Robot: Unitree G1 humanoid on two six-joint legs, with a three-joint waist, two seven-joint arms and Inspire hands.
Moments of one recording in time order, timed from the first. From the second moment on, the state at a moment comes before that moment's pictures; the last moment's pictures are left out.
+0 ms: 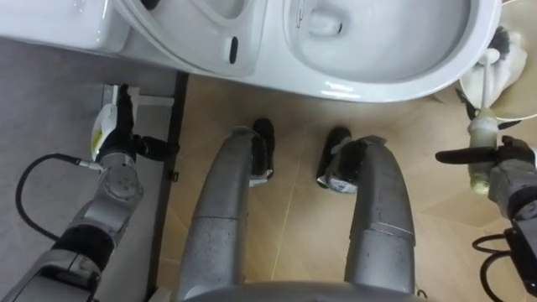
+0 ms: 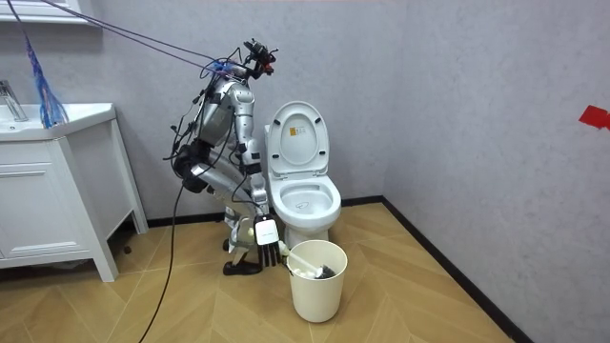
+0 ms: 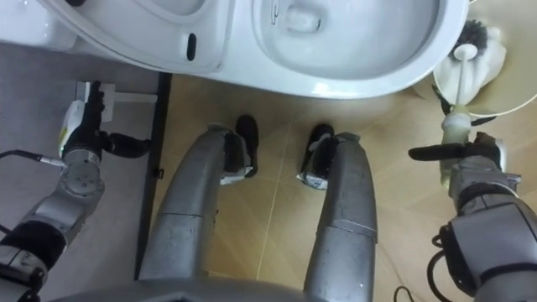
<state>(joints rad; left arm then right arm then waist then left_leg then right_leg) -0.17 0.42 -0.32 0.76 0.03 0.00 0.41 -0.49 -0.55 0.29 1.38 0.49 0.08 -0.22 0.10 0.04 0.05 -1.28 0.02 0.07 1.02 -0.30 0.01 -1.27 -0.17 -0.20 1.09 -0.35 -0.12</state>
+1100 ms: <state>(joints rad) -0.10 0.44 -0.34 0.71 -0.05 0.02 0.37 -0.43 -0.57 0.29 1.38 0.71 0.09 -0.16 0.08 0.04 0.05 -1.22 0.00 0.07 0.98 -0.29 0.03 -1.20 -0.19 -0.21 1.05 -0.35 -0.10</state>
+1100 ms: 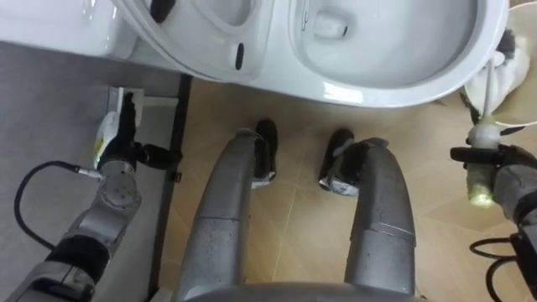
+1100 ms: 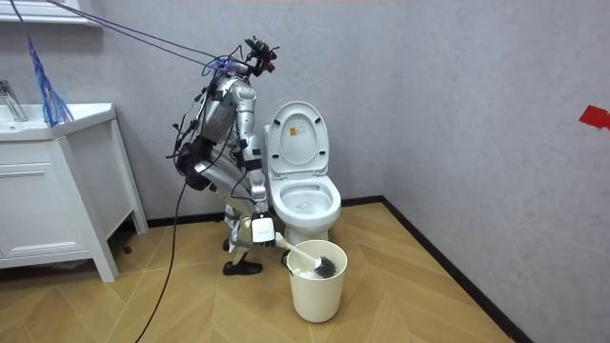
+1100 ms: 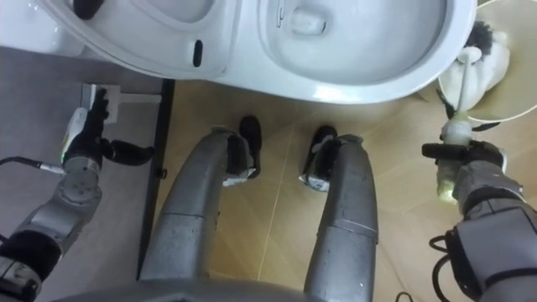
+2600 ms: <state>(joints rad) 0.38 0.30 0.02 0.60 0.16 -0.04 0.35 0.03 -0.42 -0.09 1.09 0.78 0.01 -0.30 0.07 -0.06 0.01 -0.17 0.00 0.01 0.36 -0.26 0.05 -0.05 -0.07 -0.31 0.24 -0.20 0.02</state>
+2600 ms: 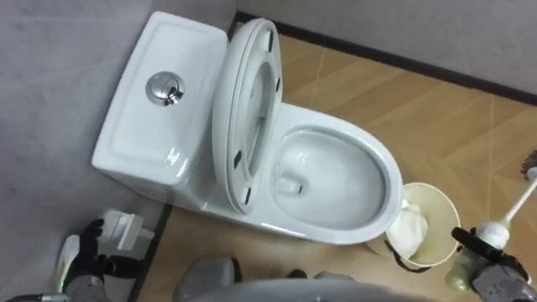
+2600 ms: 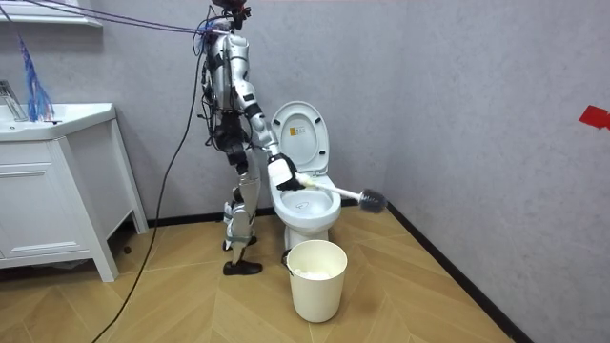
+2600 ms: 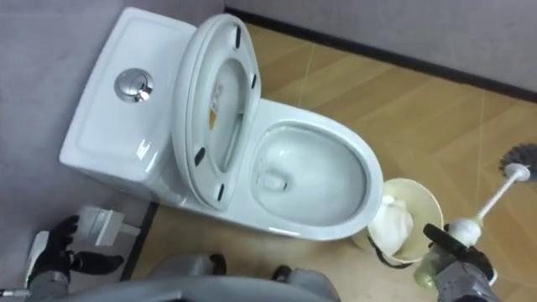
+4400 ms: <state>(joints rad) 0.39 0.40 -0.18 0.25 0.86 -0.17 0.33 -0.02 -0.40 0.10 1.21 -0.16 -0.06 0.10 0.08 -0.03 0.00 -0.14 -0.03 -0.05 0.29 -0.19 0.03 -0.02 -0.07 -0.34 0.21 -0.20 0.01</state>
